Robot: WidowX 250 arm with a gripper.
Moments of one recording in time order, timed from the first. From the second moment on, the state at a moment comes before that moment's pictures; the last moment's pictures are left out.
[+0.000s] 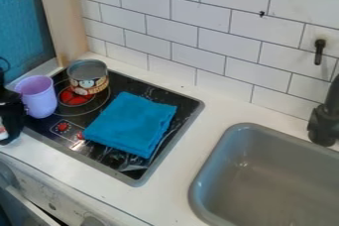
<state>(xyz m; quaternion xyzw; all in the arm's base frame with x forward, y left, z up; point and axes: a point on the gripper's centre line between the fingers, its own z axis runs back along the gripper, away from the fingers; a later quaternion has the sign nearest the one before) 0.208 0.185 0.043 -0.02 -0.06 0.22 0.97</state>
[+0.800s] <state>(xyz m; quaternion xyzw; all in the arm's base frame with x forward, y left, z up) 0.239 0.124 0.101 0.02 -0.10 0.11 0.99</state>
